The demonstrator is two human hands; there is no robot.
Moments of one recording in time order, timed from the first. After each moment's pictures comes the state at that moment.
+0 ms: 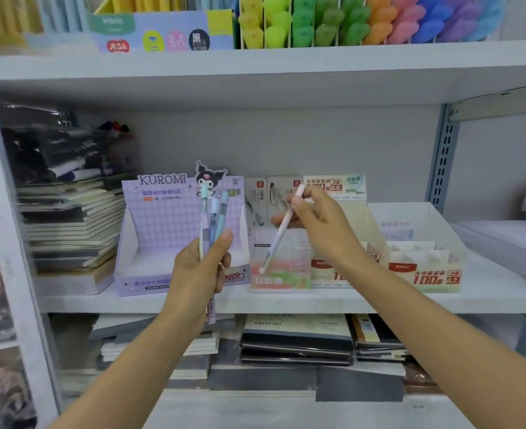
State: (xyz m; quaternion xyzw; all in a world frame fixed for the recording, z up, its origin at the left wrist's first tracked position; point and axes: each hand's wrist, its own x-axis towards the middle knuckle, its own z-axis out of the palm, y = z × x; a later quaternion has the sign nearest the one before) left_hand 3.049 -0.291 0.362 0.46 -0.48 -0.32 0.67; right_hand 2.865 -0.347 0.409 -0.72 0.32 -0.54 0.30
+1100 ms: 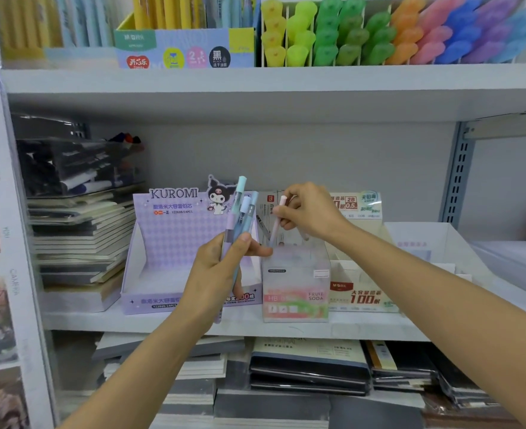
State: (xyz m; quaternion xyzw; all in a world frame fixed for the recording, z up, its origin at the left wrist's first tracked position) left_hand 3.058 -0.306 0.381 0.44 -0.63 -0.22 0.60; right_hand 2.897 -0.420 0.451 -0.79 0.40 -0.44 0.13
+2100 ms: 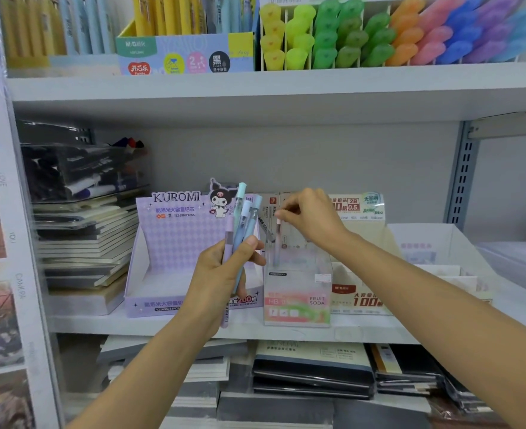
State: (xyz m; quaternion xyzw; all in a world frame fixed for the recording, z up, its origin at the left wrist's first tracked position) left_hand 3.051 -0.305 0.384 0.44 -0.56 -0.31 0.63; right_hand 2.898 -0.431 0.443 -0.81 0.40 -0.43 -0.01
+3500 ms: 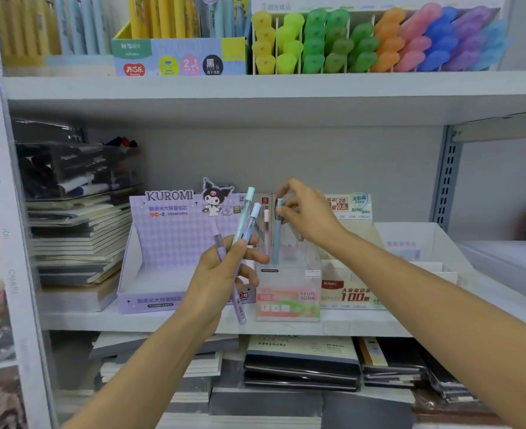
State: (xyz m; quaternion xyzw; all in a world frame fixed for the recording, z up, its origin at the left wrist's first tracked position) left_hand 3.042 -0.300 0.382 0.39 -0.57 -0.37 0.63; right_hand 2.888 -0.420 0.442 -0.80 0.40 -0.45 0.06
